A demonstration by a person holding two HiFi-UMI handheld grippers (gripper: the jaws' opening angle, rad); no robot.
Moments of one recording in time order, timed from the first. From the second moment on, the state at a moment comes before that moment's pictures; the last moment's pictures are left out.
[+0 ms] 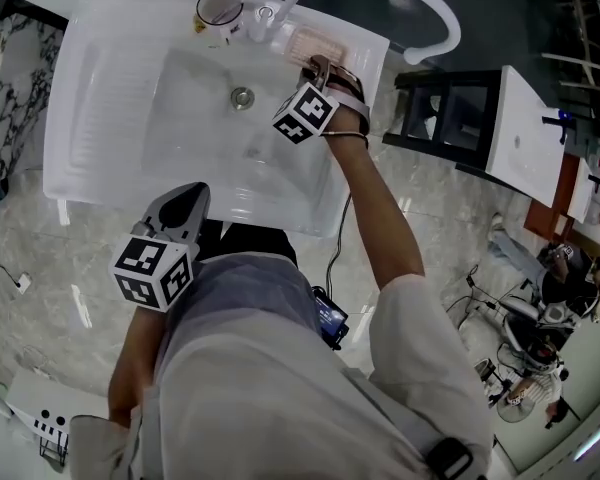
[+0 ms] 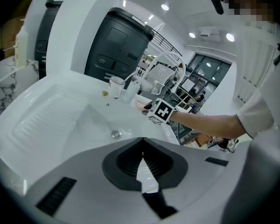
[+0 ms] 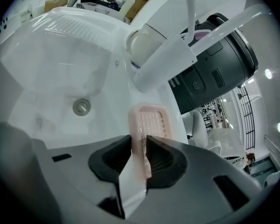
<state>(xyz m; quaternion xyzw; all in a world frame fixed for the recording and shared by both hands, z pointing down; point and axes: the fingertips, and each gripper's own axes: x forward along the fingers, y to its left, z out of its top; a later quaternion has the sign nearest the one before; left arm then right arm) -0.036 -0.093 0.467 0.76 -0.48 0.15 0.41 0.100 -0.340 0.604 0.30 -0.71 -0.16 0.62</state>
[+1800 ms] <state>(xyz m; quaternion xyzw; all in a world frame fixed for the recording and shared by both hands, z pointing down) -0.056 -0.064 0.454 0.78 -0.48 0.11 0.39 0.090 -0.294 0.587 0.30 -0.70 -0.14 0.63</state>
